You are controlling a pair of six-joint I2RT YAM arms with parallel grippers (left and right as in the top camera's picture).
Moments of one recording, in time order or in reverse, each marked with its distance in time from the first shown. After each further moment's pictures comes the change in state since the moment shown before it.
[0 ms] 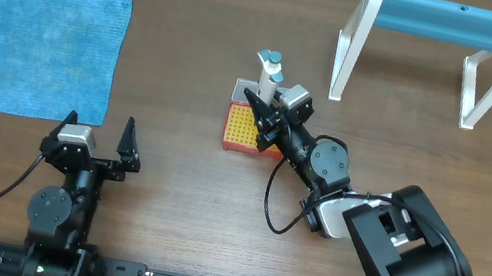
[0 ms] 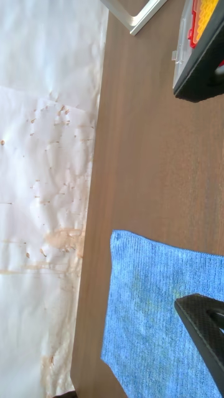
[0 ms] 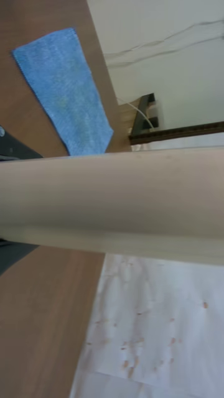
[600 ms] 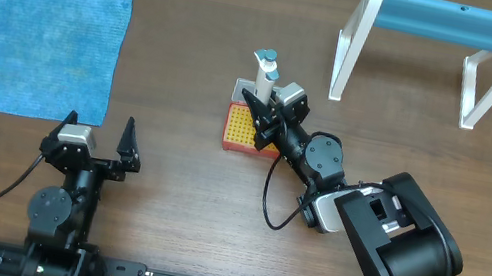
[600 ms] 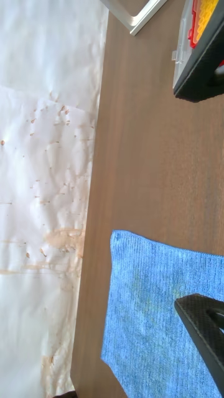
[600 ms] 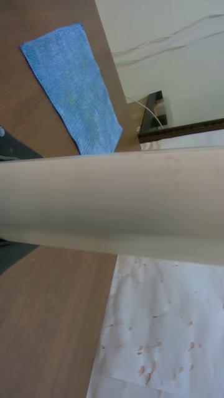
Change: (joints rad) left arm 0.000 0.000 0.000 0.000 0.000 0.000; right arm 0.000 0.061 0.027 -0.001 0.000 0.007
